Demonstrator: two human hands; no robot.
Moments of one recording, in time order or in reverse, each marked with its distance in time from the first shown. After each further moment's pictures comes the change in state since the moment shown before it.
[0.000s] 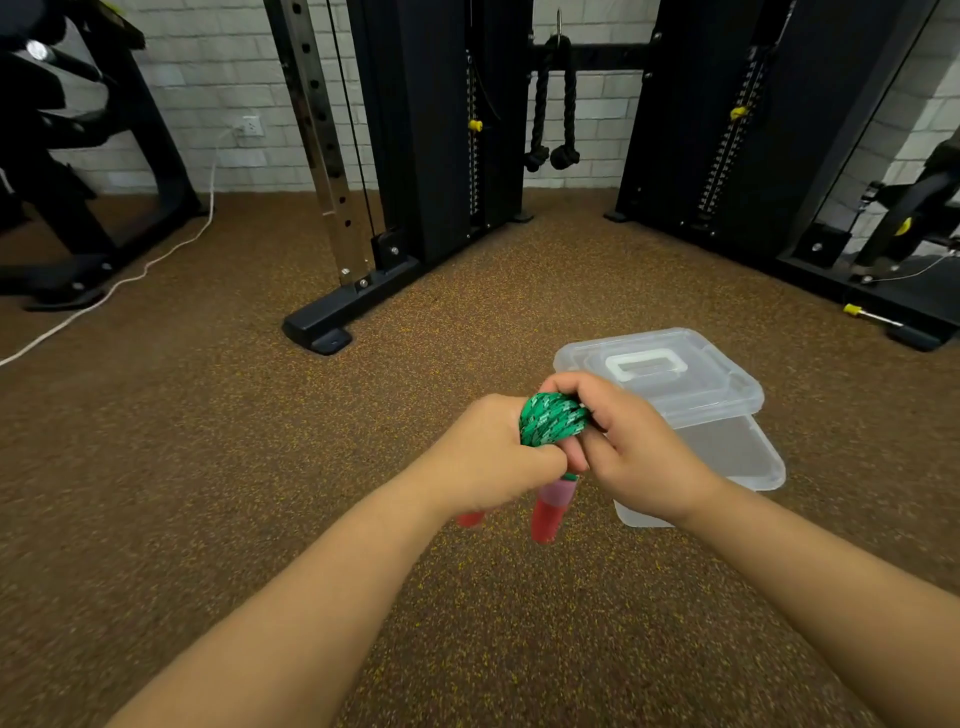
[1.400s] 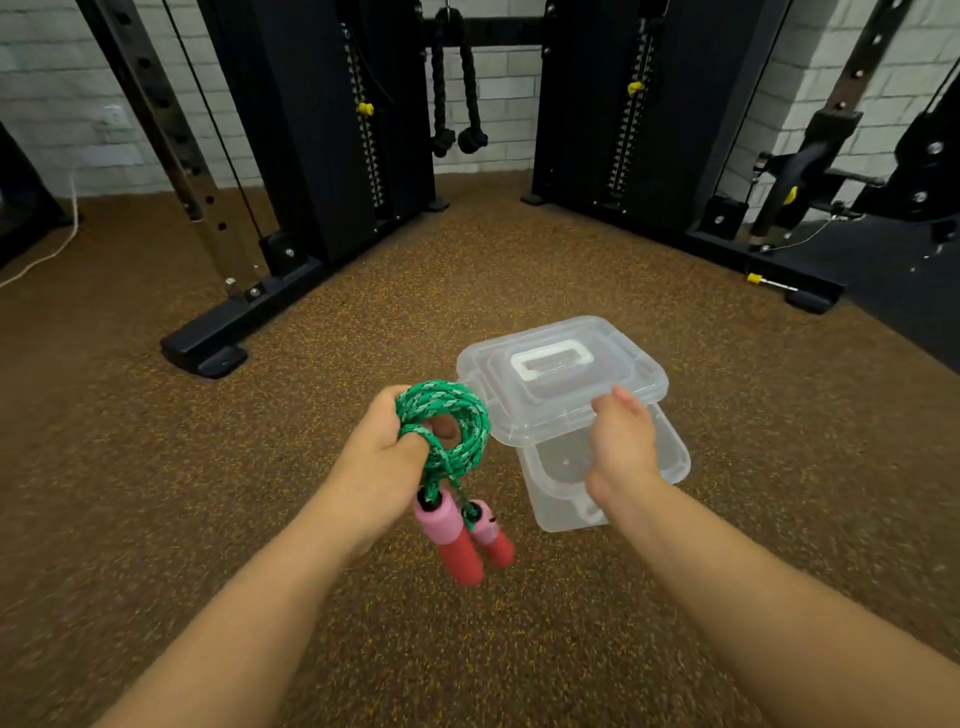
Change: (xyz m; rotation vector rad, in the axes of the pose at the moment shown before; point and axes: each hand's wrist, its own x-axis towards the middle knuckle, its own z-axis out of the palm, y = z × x) left_hand 0.069 -0.030 0.032 -0.197 0.308 -0.156; right_hand -0.007 0.117 -0.037 0.806 0.986 0.980
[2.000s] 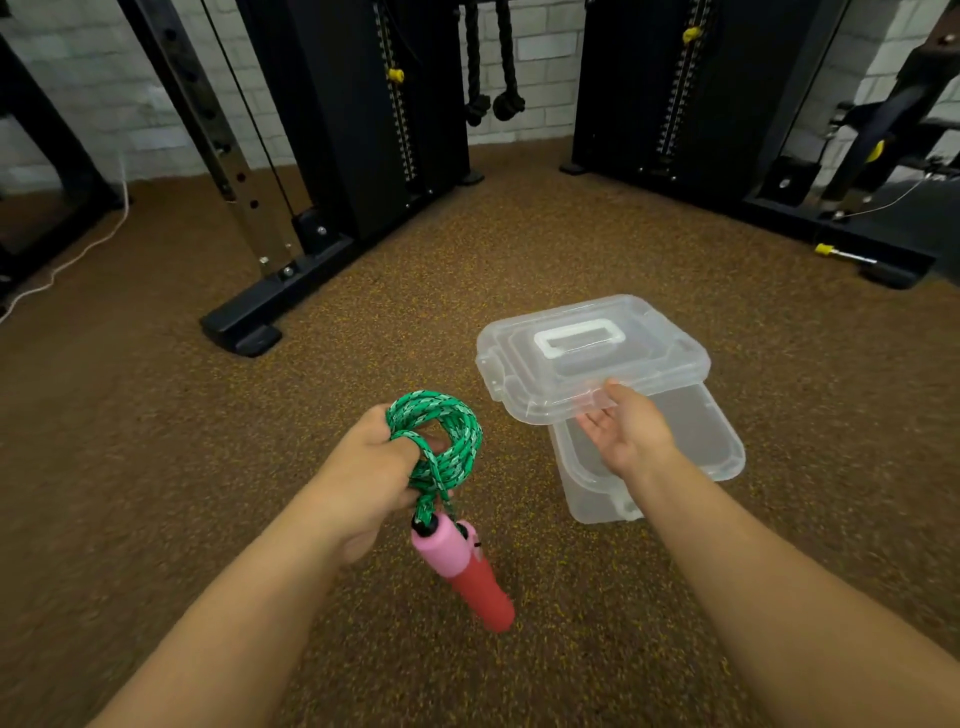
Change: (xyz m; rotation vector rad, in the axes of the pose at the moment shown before) left_hand 0.000 -0.014 -0.013 -0.129 0.042 -0.277; right_hand 0.061 0.029 0.011 0.181 -0.234 0.234
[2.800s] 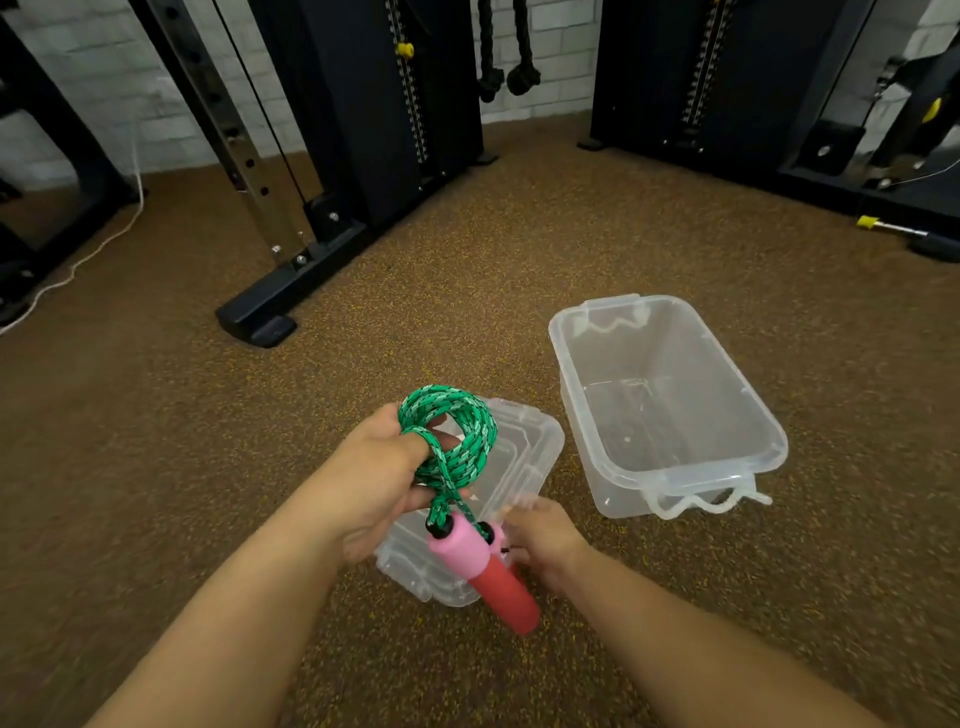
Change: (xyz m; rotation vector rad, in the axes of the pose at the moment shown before) left_hand 0.006 0.003 -0.009 -0.166 -0.106 -0.081; right_hand -0.004 0.156 -0.004 -0.632 -0.212 0.255
